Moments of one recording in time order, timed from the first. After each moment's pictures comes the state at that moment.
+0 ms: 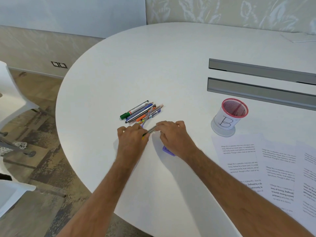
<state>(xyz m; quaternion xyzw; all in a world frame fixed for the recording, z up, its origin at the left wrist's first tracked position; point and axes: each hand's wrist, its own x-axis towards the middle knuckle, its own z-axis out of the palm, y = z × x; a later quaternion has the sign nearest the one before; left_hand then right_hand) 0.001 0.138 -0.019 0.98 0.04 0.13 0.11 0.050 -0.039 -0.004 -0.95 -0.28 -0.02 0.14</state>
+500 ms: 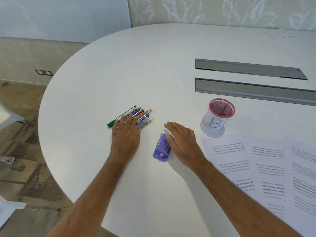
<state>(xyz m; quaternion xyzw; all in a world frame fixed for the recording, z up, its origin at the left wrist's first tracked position) 0.047 0.135 -0.034 0.99 0.01 0.15 0.05 0.041 -0.102 -0.017 -0.94 -0.19 -0.03 0.27</state>
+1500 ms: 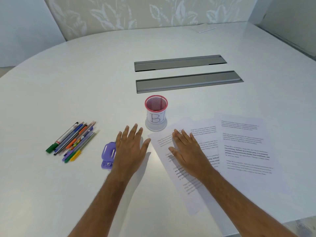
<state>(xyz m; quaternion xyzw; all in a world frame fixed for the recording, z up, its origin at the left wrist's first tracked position) 0.018 -0.049 -0.006 0.98 -0.14 0.02 0.16 -0.037 -0.285 -0.033 -0.98 -0.05 0.01 0.17</state>
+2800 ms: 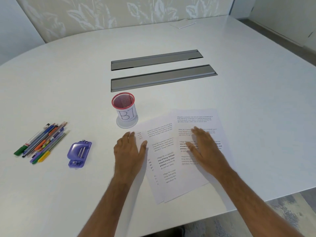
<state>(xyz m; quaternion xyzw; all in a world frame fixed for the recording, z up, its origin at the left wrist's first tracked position) -0.035 -0.161 -0.025 0.97 -0.06 0.03 0.23 -0.114 -0.435 -0.025 -0.96 0.04 -0.06 0.26</state>
